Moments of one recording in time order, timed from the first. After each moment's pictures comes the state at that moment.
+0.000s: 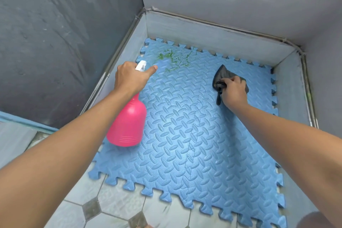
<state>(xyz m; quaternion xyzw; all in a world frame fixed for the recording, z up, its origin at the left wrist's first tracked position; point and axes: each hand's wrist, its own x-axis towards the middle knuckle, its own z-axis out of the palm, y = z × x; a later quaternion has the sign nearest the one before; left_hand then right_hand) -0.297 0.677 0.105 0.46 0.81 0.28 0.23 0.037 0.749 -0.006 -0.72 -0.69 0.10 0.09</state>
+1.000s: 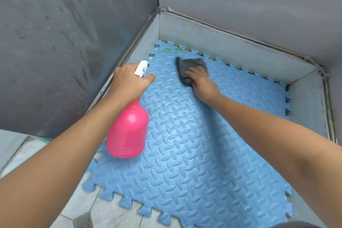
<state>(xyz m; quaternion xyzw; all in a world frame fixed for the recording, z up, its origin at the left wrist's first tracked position) -0.328 0.682 0.097 0.50 0.79 0.28 0.21 -0.080 0.823 -0.035 -0.46 -0.87 0.15 0.11</state>
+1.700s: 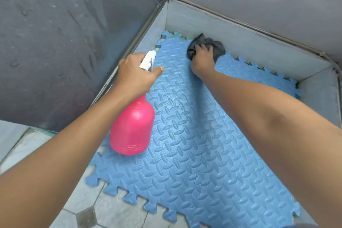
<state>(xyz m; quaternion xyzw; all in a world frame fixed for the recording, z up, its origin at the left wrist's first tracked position) -0.329 0.666 0.110 0.47 0.77 0.34 0.26 -0.151 0.873 -0.022 -0.63 -0.77 0.11 0.09</state>
